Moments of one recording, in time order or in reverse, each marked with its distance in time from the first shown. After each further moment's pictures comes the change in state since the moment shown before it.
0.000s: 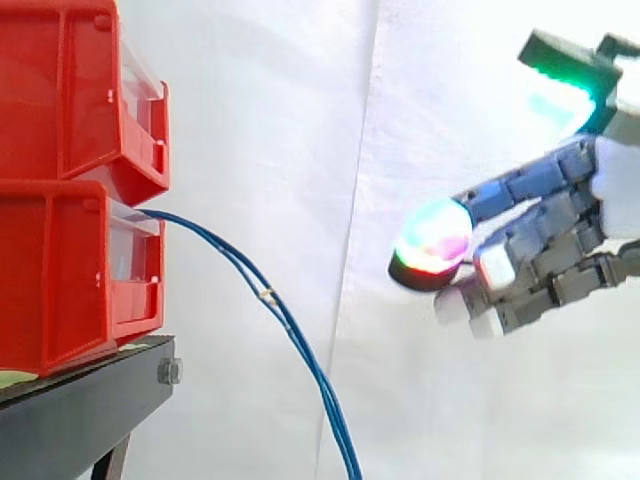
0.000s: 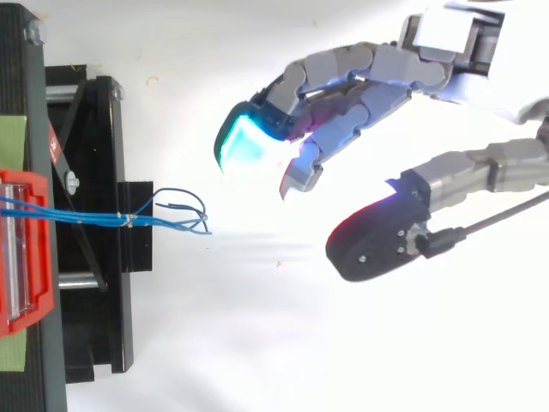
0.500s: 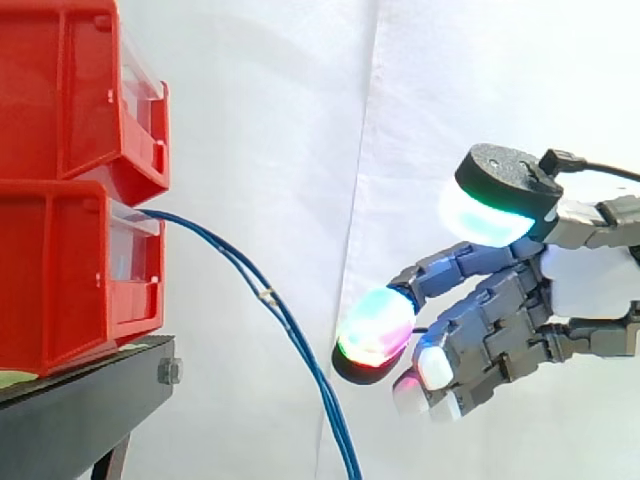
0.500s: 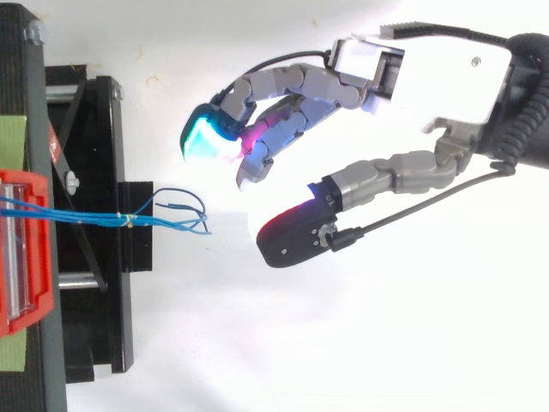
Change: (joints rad) arm -0.005 -0.117 0.033 0.120 0.001 -0.108
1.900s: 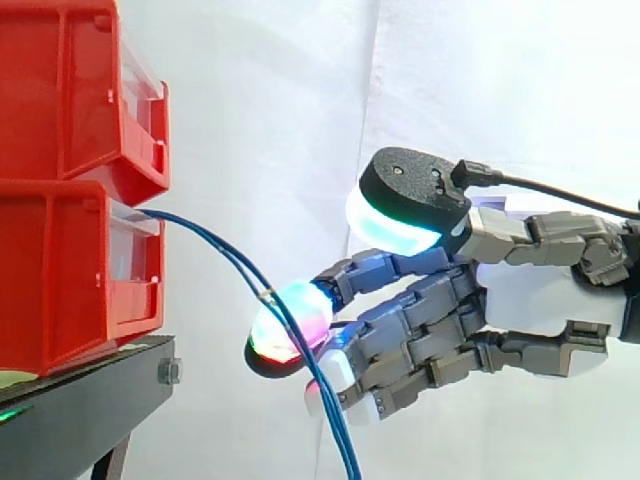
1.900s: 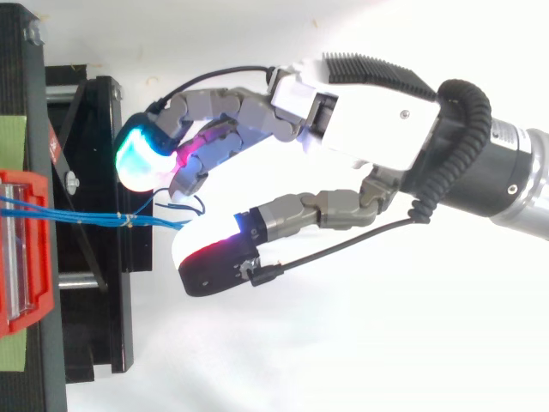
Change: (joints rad) arm 0.054 -0.114 0.095 0.150 0.129 -0.106
